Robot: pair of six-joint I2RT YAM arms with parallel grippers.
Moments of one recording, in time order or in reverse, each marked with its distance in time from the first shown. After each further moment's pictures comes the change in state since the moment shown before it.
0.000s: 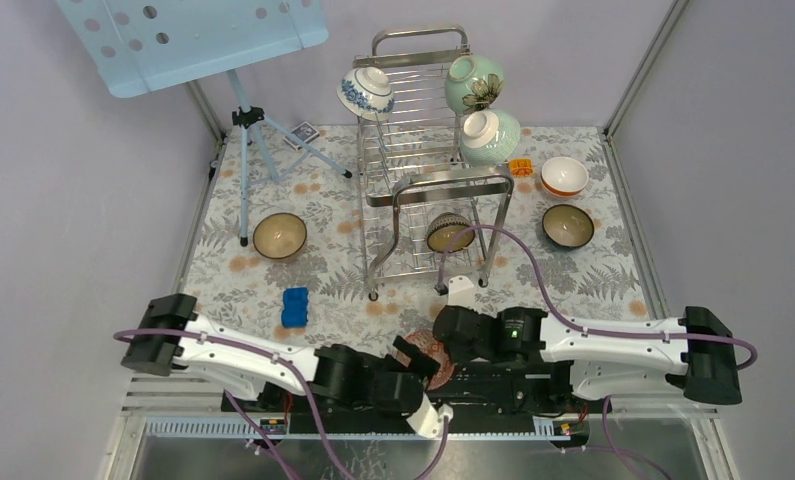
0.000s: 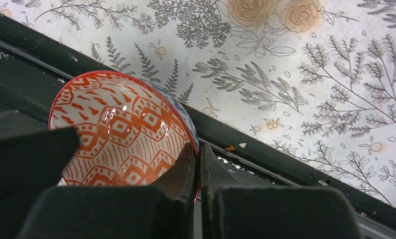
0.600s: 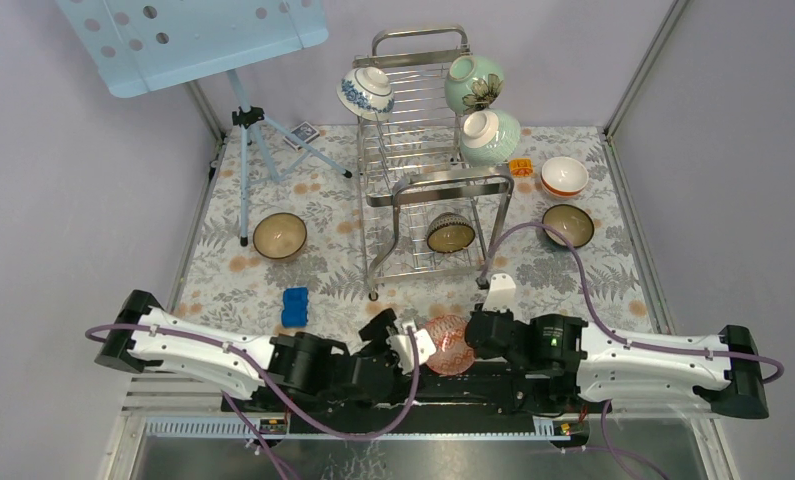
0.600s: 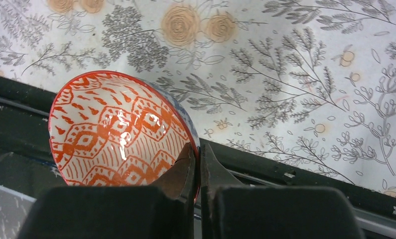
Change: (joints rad) left arm 0.001 -0.250 -0.003 0.052 -0.281 -0.741; right arm 0.000 -0.240 -0.096 -0.116 0.174 0.136
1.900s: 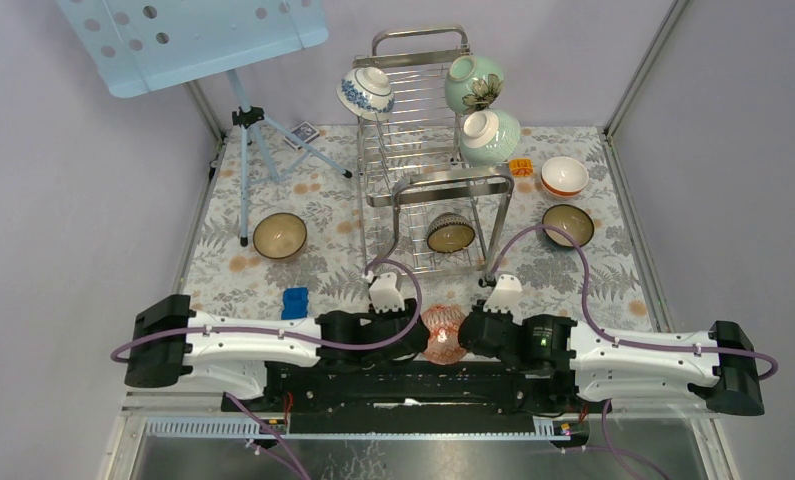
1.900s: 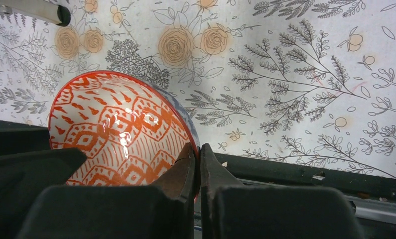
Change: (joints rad) left arm 0.293 0.217 -0.032 0.071 0.030 -1.154; right arm 0.000 0.034 -0.031 0.025 0.077 0.237
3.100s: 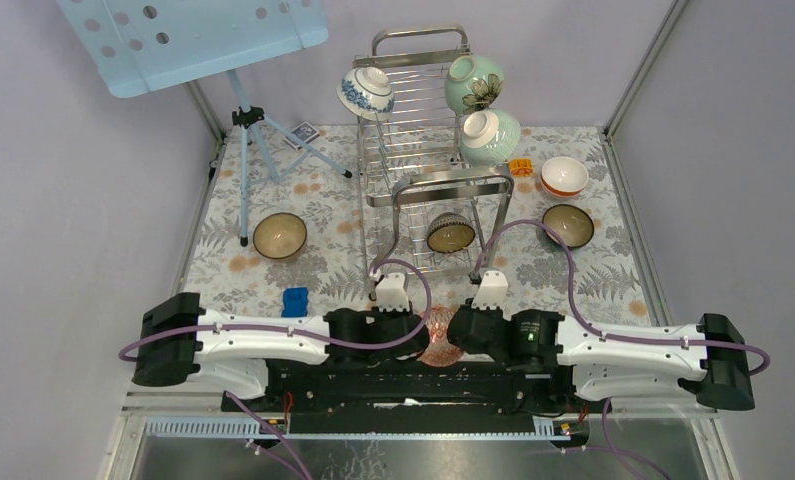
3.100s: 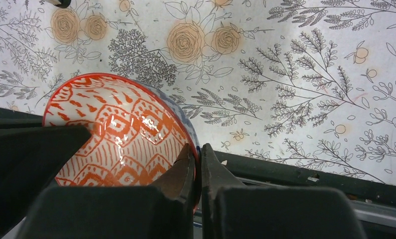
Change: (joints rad) left arm 0.013 0.062 0.043 -0.052 0.016 0.080; right arm 0.000 0.091 0.077 0.001 -0.024 -0.098
